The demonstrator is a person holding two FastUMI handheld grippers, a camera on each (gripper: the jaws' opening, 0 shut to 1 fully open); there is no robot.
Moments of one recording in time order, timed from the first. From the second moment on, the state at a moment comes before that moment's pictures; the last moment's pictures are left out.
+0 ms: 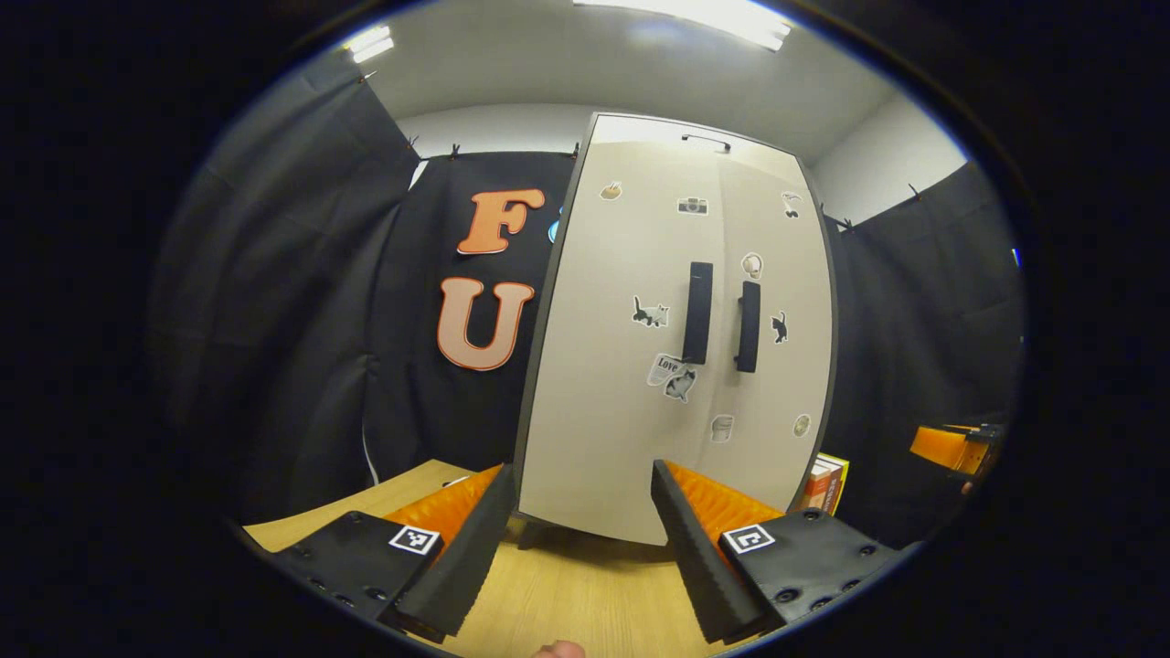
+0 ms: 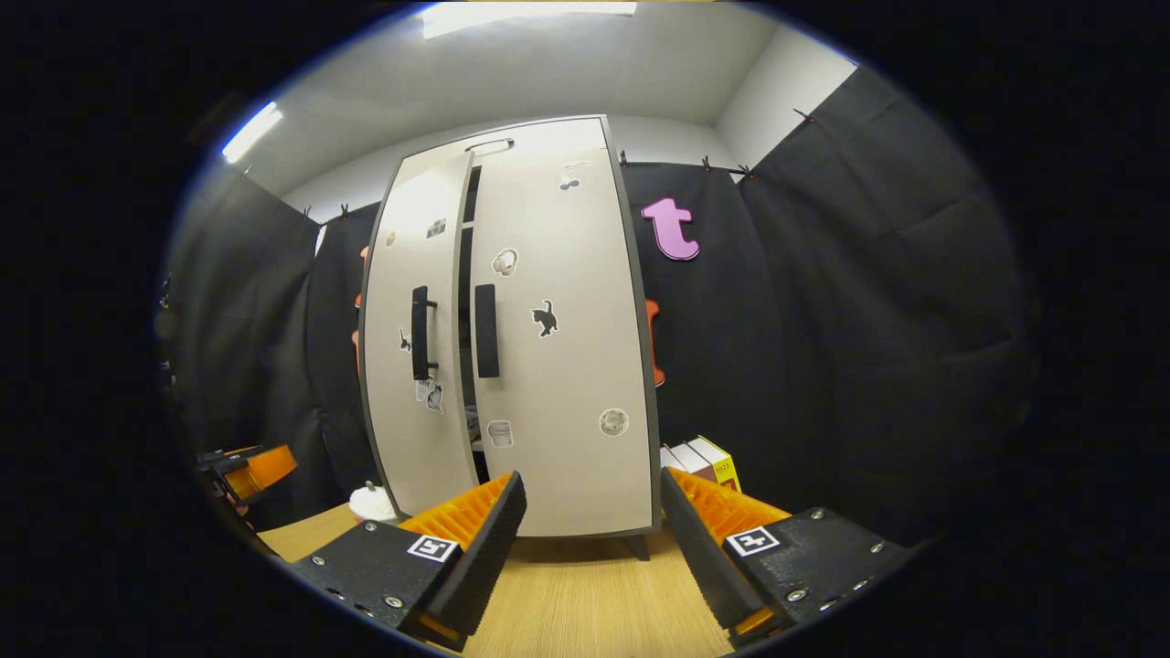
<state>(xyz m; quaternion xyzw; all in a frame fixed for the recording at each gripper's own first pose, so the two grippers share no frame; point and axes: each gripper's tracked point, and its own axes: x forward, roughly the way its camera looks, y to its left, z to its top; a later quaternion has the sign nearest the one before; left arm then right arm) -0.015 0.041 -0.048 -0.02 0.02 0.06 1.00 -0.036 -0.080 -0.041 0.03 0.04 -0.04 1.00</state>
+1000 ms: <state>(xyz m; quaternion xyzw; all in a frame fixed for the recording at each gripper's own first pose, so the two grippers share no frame) -0.017 0.025 -0.035 -0.01 0.01 0.04 1.00 -0.041 -0.083 -0.034 0.03 0.03 -0.05 1.00</state>
